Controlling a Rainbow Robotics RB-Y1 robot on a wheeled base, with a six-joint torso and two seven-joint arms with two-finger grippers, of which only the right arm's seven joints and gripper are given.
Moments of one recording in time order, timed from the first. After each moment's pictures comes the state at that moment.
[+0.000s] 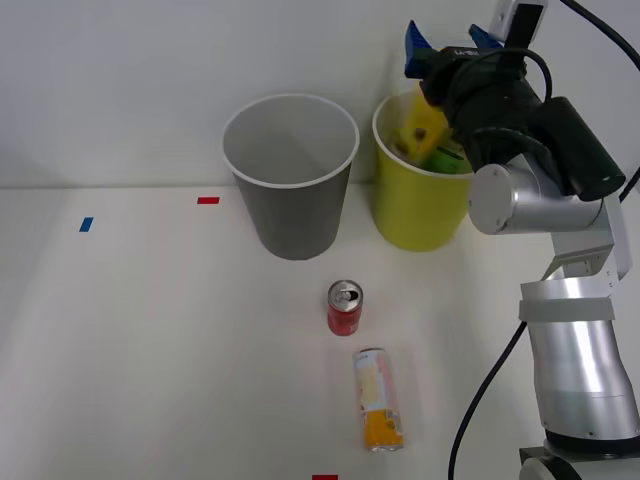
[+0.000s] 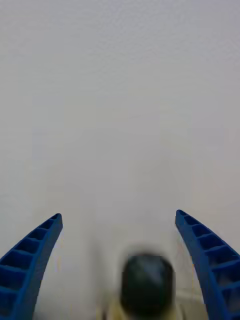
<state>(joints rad) -0.52 -0.07 -0.08 -1.70 -0.30 0.35 1.61</state>
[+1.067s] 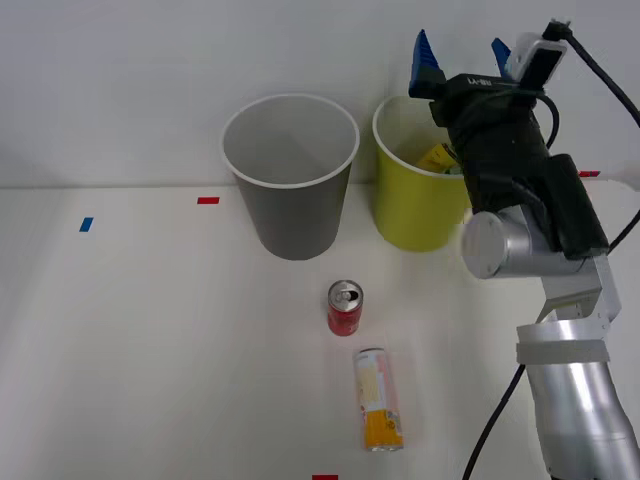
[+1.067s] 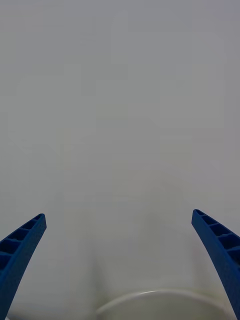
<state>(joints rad) -0.38 -0.06 -0.03 -1.70 -0.33 0.04 1.63</state>
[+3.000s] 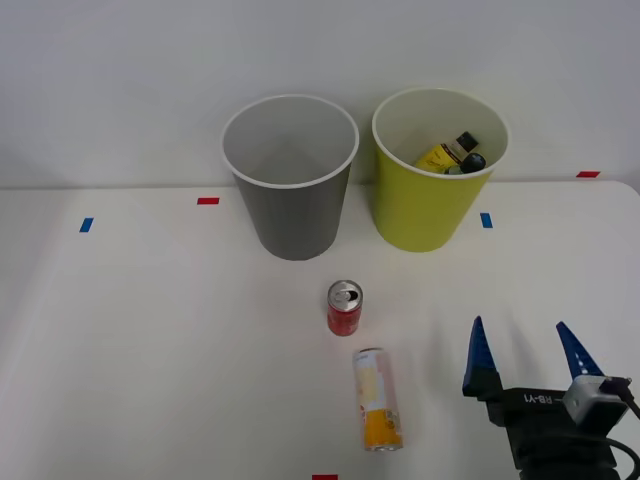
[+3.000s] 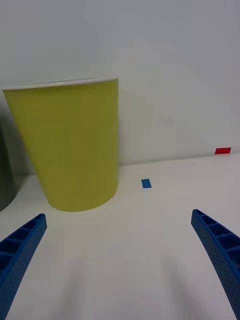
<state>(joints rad) 0.72 -0.12 0.22 -2.02 -0.18 -0.37 1.61</state>
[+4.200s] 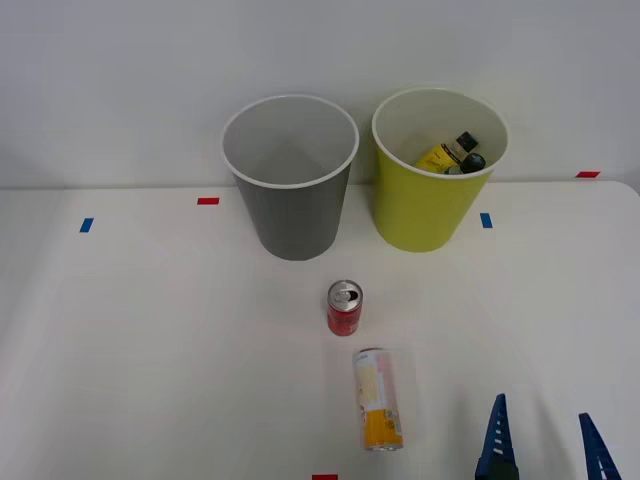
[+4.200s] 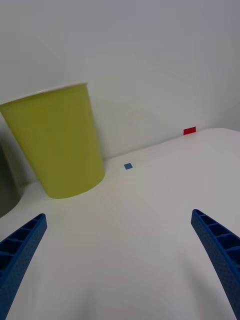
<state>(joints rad) 0.84 -0.09 0.29 -1.72 -0.24 -0.88 1.54</state>
